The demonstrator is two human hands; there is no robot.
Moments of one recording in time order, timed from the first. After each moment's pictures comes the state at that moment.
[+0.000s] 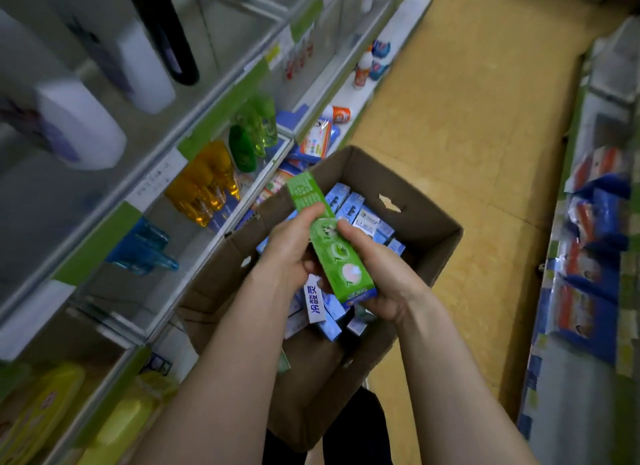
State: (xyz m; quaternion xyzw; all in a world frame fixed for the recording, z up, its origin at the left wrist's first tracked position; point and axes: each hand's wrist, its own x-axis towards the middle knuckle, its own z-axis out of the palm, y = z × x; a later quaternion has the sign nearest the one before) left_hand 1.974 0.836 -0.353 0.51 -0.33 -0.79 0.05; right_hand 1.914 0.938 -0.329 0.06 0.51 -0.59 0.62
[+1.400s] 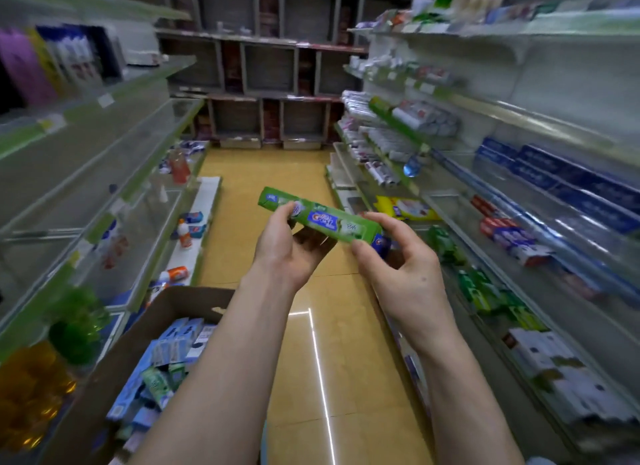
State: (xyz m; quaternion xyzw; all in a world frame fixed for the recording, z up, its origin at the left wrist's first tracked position) left_hand 1.936 1.101 -0.096 0.16 -0.28 -0.95 -0.01; right_hand 1.985 1.245 -0.098 -0.14 0.76 -0.61 -0.13
